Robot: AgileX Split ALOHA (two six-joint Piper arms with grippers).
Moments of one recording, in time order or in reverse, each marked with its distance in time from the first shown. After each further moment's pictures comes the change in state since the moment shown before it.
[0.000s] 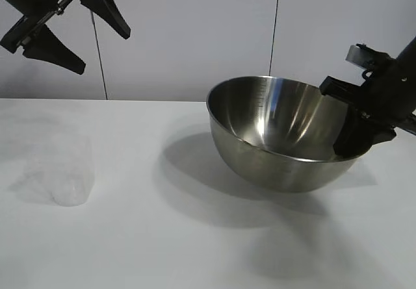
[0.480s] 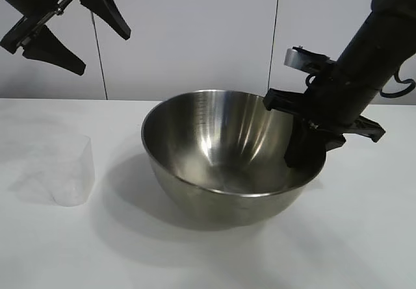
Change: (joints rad) left arm 0.000 0.000 0.000 0.000 0.010 0.000; right arm 0.235 0.009 0.000 -0.148 -0.040 0.108
